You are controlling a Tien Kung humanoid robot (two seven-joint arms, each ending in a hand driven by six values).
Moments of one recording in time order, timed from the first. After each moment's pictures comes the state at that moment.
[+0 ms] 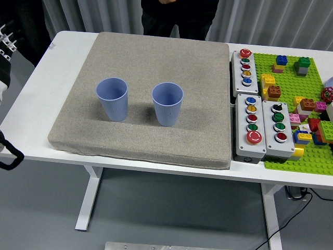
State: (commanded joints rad) left arm -0.19 0.53 -1.33 -1.40 0.55 0.17 -0.28; right arm 0.21 -0.08 1.17 0.18 -1.35 -0.08 -0.28
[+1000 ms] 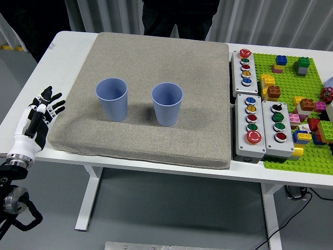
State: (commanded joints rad) left arm 0.01 0.41 -1.22 -1.43 0.68 0.12 -0.31; right arm 0.19 -0.08 1.17 0.18 -1.38 -0.07 -0.28
